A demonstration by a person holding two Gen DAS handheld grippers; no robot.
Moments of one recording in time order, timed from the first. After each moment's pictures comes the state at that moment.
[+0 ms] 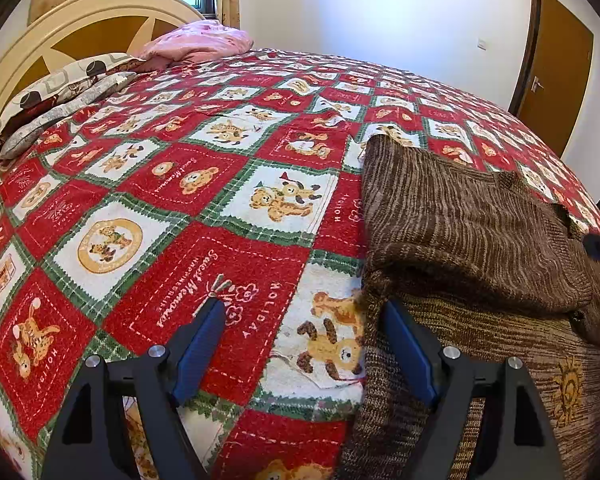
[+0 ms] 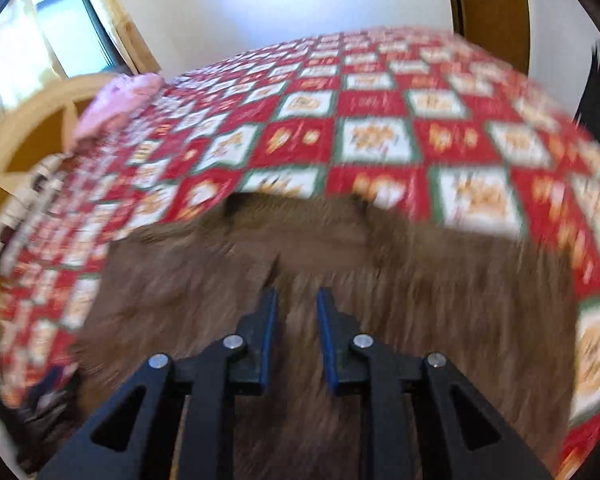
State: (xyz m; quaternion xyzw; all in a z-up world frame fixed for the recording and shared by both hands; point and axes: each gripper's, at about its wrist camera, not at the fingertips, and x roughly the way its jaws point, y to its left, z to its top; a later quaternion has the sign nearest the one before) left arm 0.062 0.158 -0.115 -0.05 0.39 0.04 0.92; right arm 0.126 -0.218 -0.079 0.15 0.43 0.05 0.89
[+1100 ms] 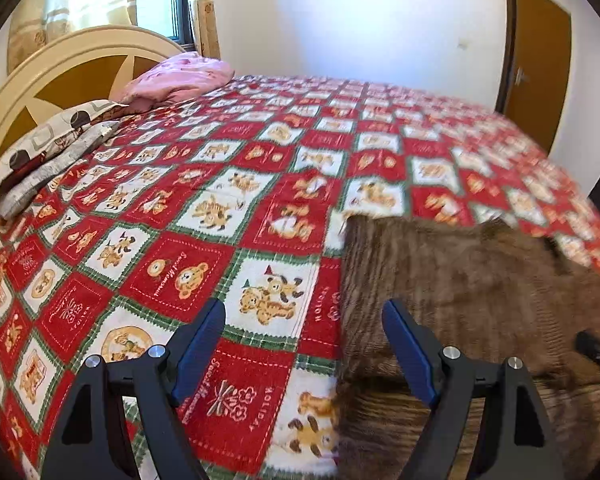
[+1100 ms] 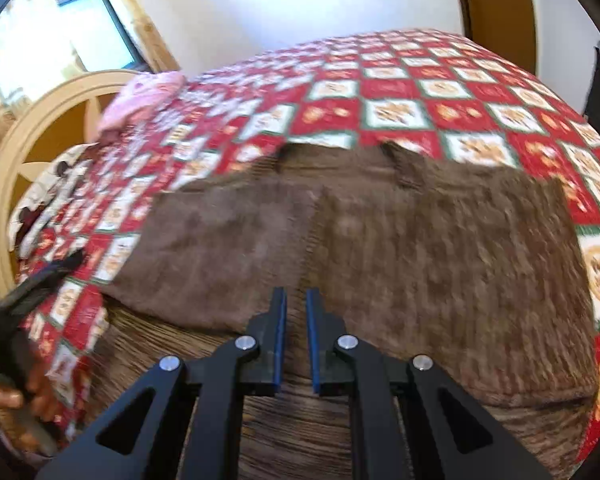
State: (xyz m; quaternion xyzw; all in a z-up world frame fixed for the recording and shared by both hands) left arm 0.105 0.142 -0.064 0.00 0.38 0.03 0.93; right arm 0.078 -0.170 -0.079 0.13 0.41 0.07 0.90
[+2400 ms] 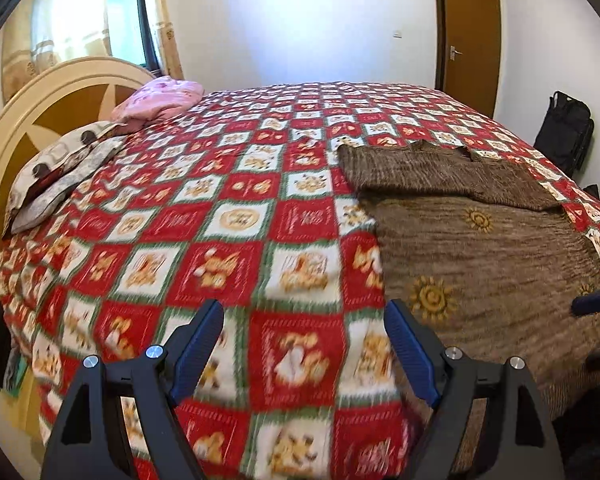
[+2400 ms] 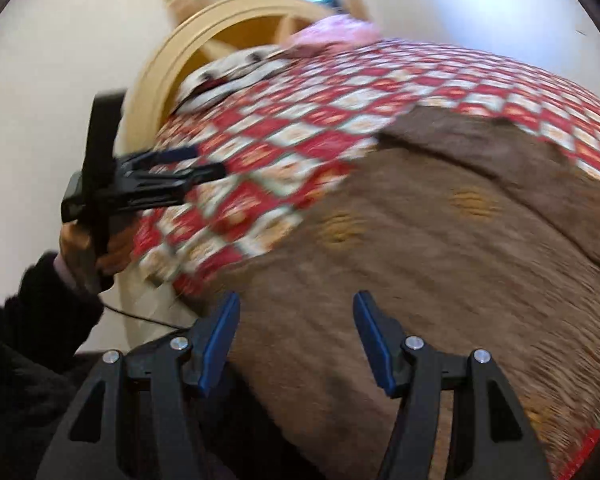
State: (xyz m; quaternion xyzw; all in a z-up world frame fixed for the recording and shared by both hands) left arm -0.137 0.241 -0.028 0.06 0.35 -0.06 0.93; right arm -0.134 -0.033 -0.048 -0.01 0.41 0.36 0.84
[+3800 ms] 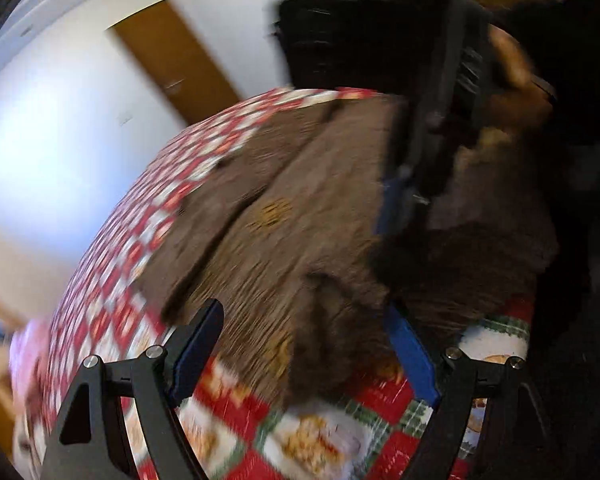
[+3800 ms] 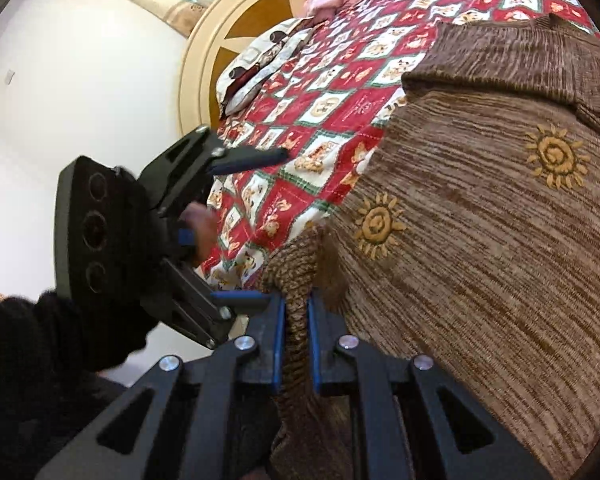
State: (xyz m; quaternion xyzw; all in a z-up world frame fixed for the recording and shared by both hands) left arm -0.135 0.118 -0.059 0.41 0.20 -0.45 0.77; right arm -0.045 -0.059 -0.091 0.16 0.49 0.47 0.72
